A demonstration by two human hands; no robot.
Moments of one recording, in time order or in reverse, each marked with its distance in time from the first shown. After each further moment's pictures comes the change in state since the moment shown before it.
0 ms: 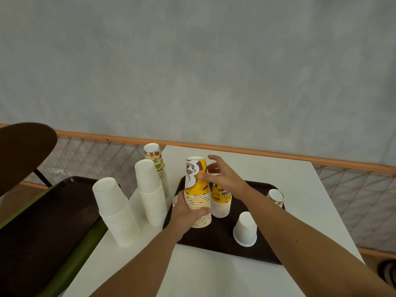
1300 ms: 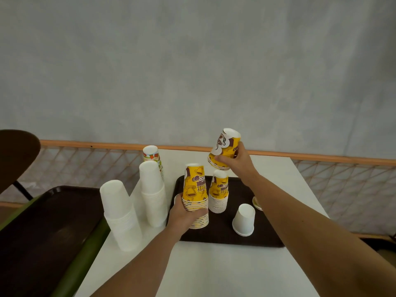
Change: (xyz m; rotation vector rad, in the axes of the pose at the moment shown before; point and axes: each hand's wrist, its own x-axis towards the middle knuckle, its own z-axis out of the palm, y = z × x) left_hand -0.018 -0.009 -0.034 -0.015 -0.120 0.003; right_hand -0.017 -0.023 -0.010 0.143 0.474 -0.067
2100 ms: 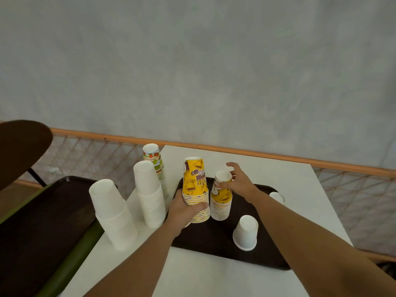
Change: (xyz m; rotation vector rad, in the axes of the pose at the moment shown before) left_hand 0.030 0.020 0.020 -0.042 0.117 -0.025; right_hand 0.038 0.075 -0.009 -0.267 -0.334 0.207
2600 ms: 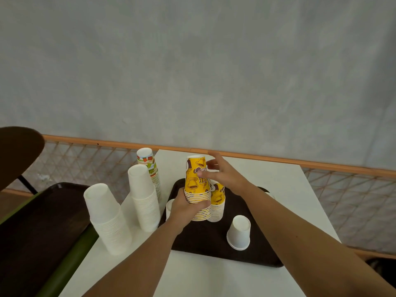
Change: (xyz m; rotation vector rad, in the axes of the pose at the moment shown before) left_hand 0.002 0.013 0.017 0.031 -0.044 0.057; right_hand -0.028 -0.061 -0.001 0.029 -0.084 -0.175
